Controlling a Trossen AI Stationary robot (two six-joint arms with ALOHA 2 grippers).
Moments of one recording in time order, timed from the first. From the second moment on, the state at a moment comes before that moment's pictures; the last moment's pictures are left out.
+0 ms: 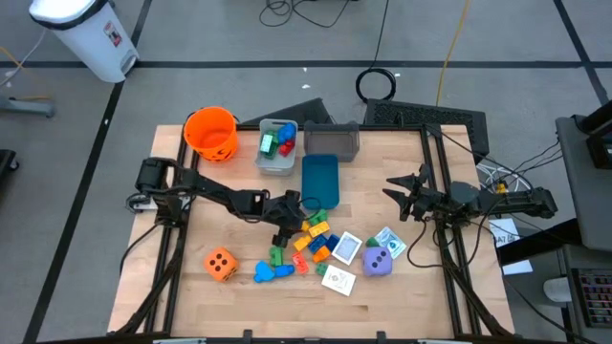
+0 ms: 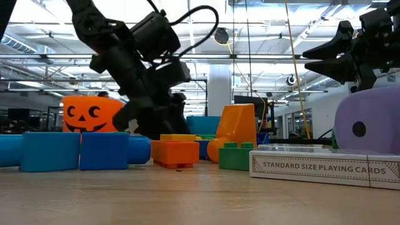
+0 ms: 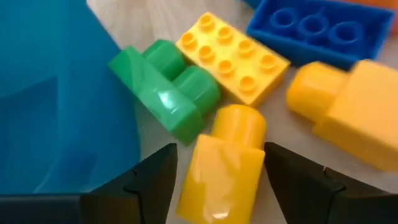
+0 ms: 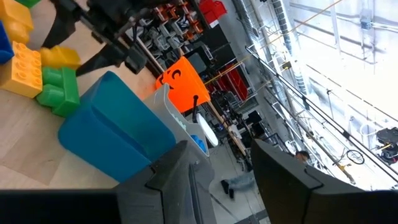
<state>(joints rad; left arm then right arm) -0.04 1.81 0.84 0.15 -0.03 0.34 0.07 0.07 0.02 0.11 0.36 -1.01</state>
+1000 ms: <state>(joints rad) -0.06 1.78 0.84 0.00 -0.11 0.12 0.07 0.07 0.02 0.11 0.36 -1.01</state>
